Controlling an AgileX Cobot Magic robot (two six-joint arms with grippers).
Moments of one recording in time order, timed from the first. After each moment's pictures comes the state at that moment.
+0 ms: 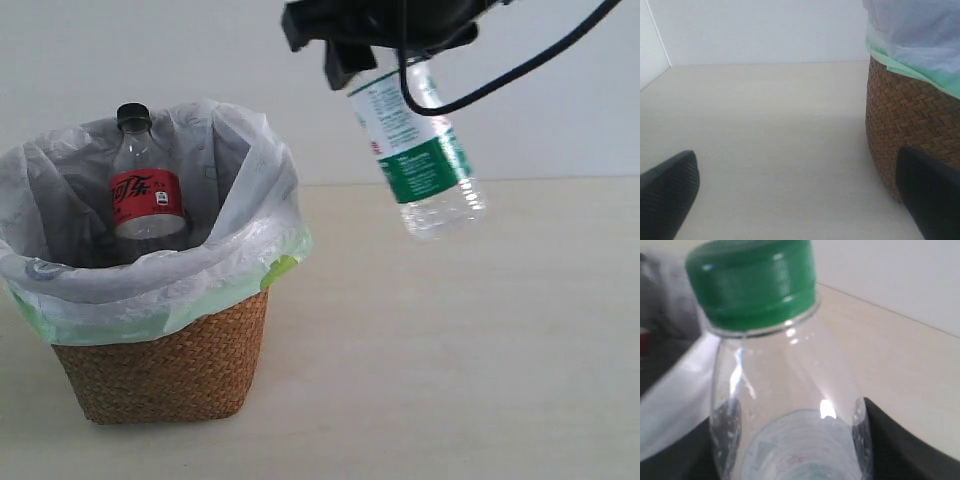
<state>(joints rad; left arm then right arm) 0.10 0.00 0.00 -0.02 0.31 0.06 0.68 1.62 -1.69 -0.28 0.97 0.28</state>
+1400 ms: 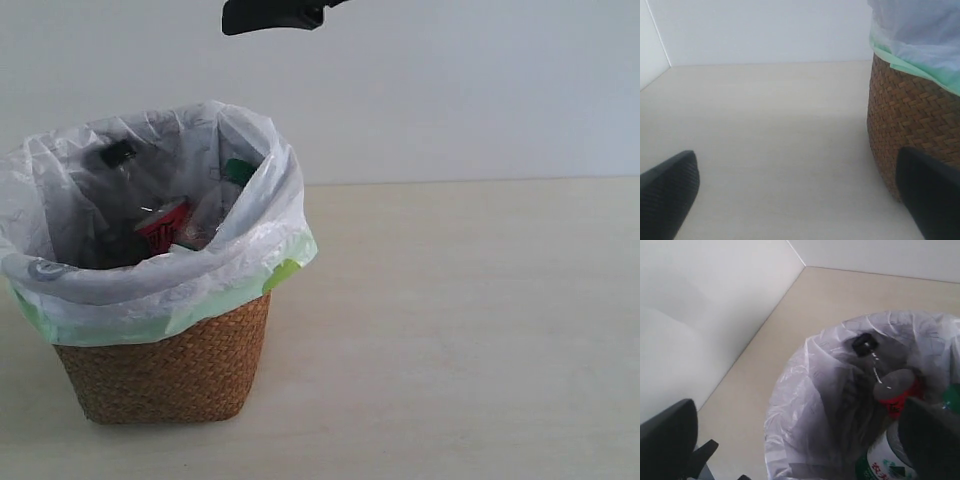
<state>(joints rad) 0.10 0.00 0.00 -0.02 0.31 0.06 0.68 1.71 -1.86 0.60 0.83 0.02</state>
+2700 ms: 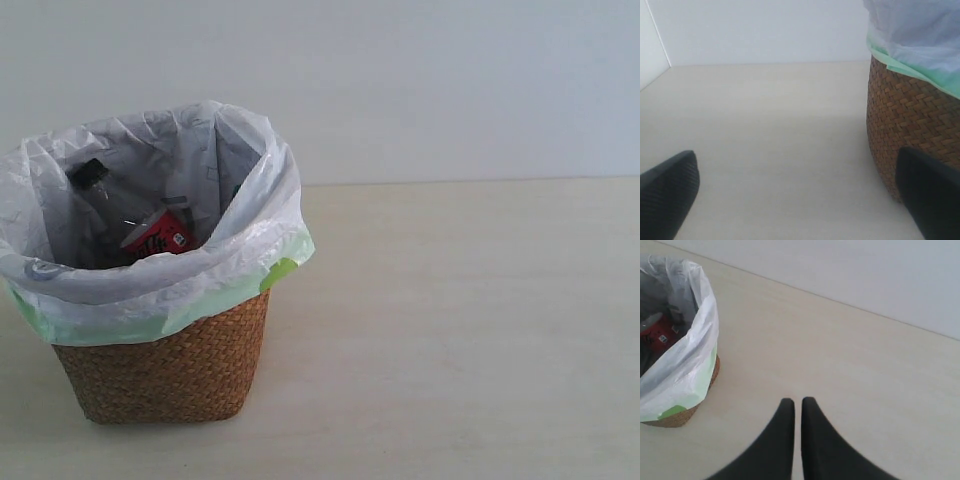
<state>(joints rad) 0.10 0.00 0.00 -0.02 0.31 0.06 0.68 1.24 -1.65 -0.27 1.21 0.24</state>
